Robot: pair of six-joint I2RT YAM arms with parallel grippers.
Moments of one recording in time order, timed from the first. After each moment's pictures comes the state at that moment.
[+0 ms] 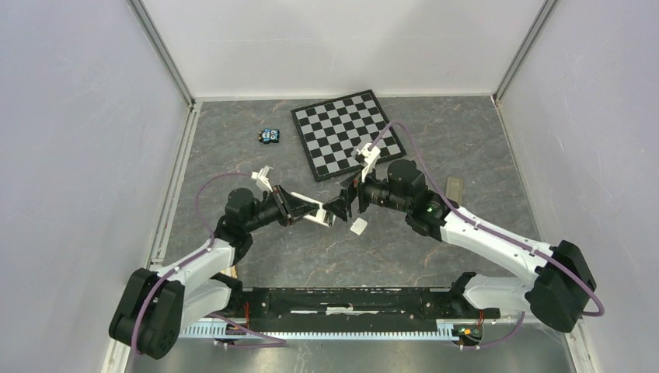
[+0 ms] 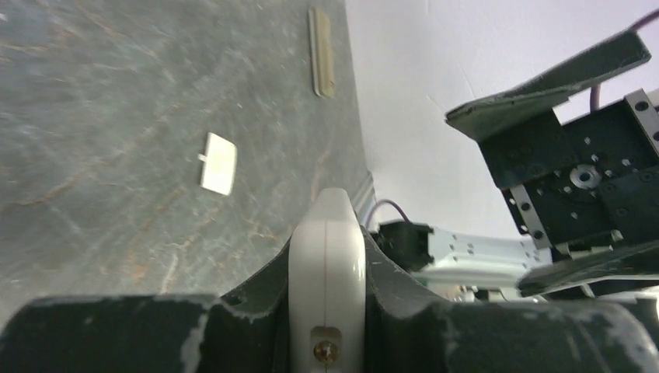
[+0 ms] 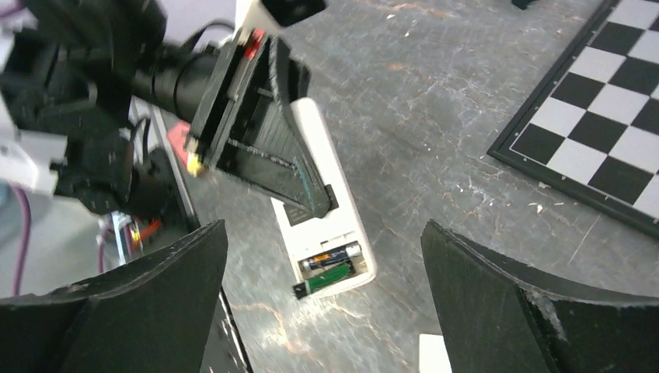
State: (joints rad) left arm -0.36 1.04 0.25 0.57 0.59 -1.12; right arm 0.82 1.21 0.80 0.18 -0.27 0.30
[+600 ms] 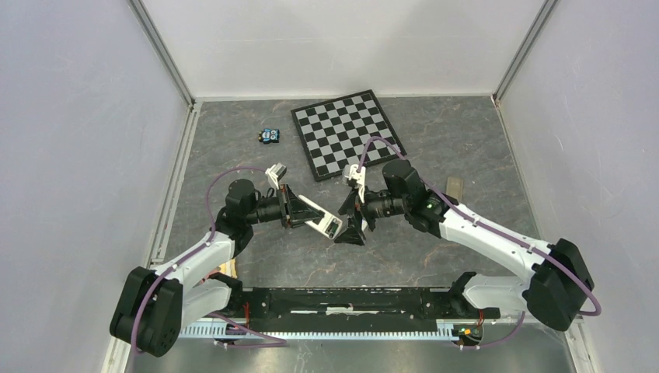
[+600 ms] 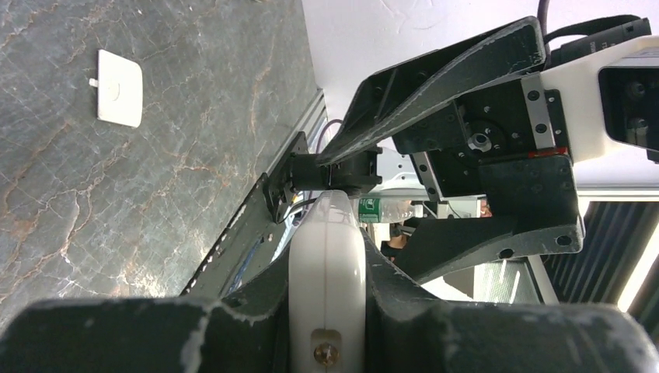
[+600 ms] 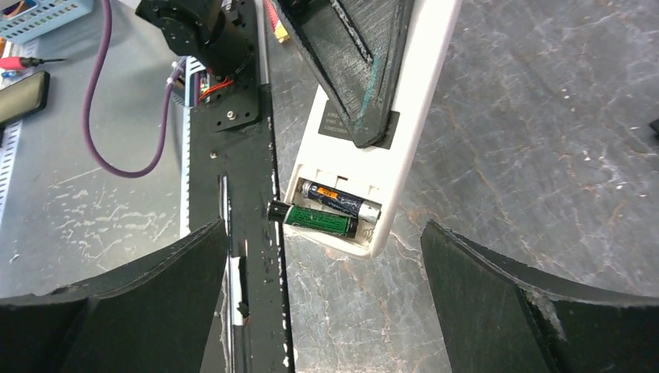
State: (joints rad) left arm -0.35 1.06 0.36 0.48 0.91 -1.18; right arm 0.77 1.21 0.83 -0.10 -0.71 -0.01
